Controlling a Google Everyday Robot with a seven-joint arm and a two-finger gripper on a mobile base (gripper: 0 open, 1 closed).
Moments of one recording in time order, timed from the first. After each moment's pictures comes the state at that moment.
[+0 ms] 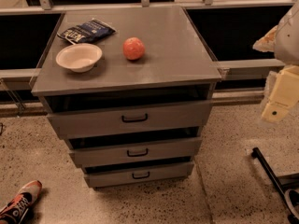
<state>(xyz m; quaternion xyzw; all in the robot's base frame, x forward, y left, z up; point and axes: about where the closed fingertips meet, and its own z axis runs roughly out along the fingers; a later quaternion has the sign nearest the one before) 0.438 -0.216 0.978 -0.60 0.78 -0.04 0.16</state>
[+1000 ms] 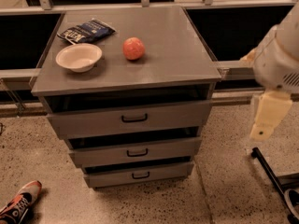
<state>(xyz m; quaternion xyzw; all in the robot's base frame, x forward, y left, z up) 0.434 -0.204 0.943 -0.64 0.76 -0.06 0.14</state>
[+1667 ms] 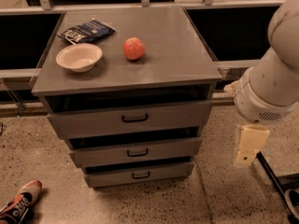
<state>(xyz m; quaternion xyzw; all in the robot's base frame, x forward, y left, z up) 0.427 -0.196 0.872 -0.66 0.74 -0.07 0.12</state>
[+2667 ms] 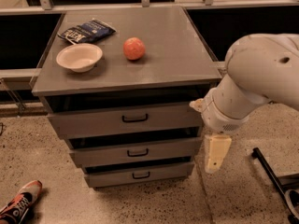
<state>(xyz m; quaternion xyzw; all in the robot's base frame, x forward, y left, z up) 0.451 -0.142 0.799 -0.73 0.67 -0.01 0.14</state>
